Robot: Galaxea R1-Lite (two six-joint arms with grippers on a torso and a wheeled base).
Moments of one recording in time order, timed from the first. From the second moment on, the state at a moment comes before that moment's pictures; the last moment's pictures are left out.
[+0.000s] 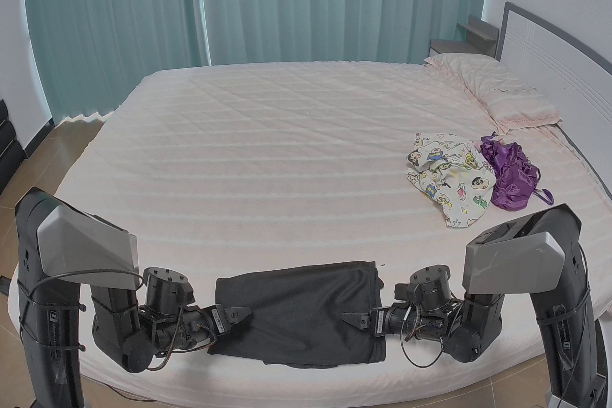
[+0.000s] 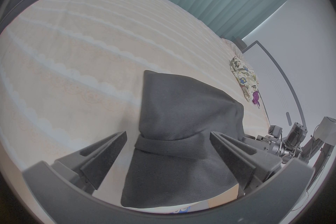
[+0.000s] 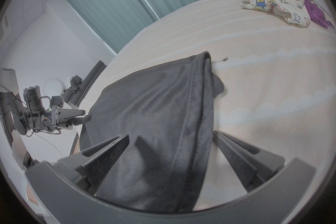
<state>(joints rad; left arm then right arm) -0.34 2.34 -0.33 -1.29 -0.11 -0.64 0.54 2.52 -0.62 -1.28 0.15 0.46</state>
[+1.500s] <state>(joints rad) -0.41 2.35 -0.39 -1.29 -0.10 -0.77 0.60 2.53 -0.64 -1.35 0.17 0.49</state>
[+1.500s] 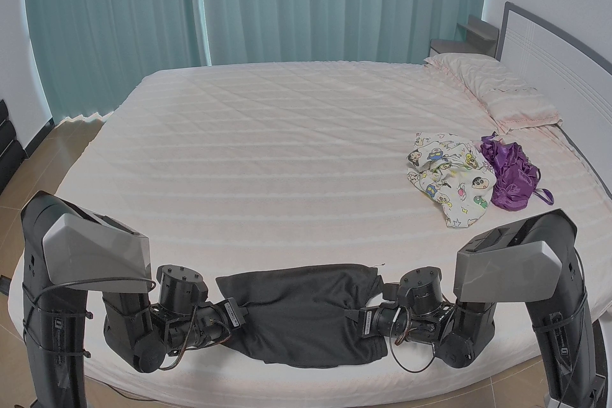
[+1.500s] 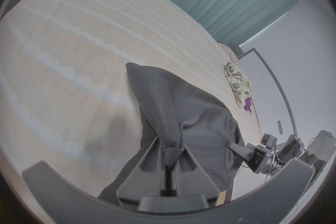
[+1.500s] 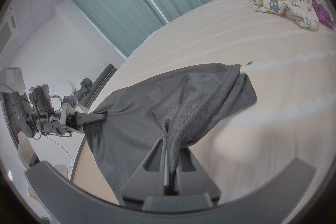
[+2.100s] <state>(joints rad) -0.46 2.25 -0.35 -1.29 -0.07 -0.78 0.58 2.49 -0.54 -1.47 0.17 0.51</state>
